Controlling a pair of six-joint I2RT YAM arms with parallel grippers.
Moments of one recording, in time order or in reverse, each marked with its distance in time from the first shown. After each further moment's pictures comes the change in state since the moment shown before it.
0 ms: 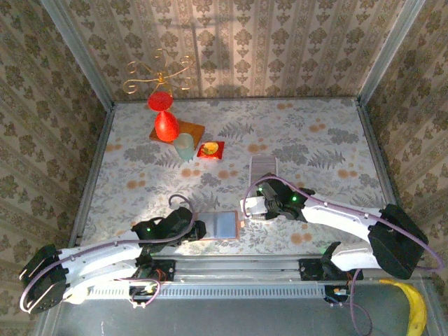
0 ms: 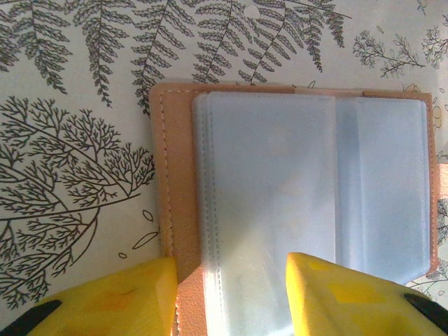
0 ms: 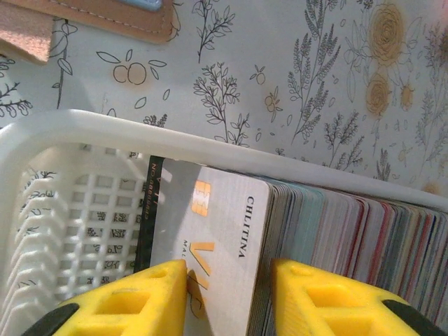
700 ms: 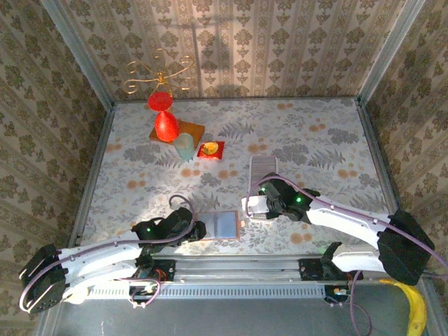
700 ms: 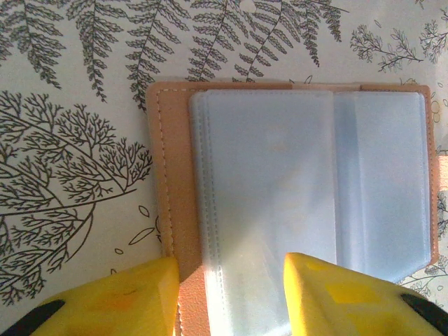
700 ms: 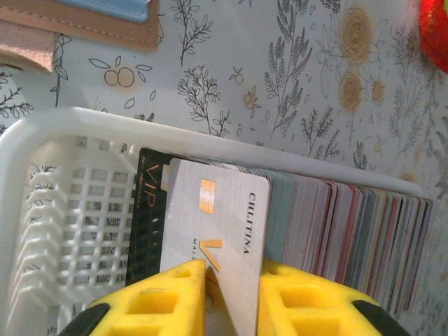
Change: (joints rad) left arm -0.009 -0.004 0.000 -0.003 0.001 0.000; right arm 0.003 -0.071 0.000 -0.035 0.006 0.027
